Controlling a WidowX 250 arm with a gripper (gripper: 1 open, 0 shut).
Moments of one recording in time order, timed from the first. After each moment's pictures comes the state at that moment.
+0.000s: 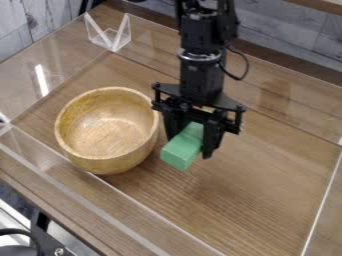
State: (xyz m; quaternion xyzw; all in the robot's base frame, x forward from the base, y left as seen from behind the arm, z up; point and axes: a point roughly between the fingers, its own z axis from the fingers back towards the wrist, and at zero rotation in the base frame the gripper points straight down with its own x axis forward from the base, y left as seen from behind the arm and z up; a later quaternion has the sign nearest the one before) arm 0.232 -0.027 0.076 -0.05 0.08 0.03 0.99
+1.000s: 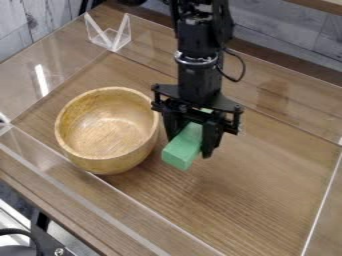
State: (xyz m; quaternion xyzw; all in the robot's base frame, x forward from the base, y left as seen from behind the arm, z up) arm 0.237 -0.028 0.070 -0.05 0.06 0.02 1.00
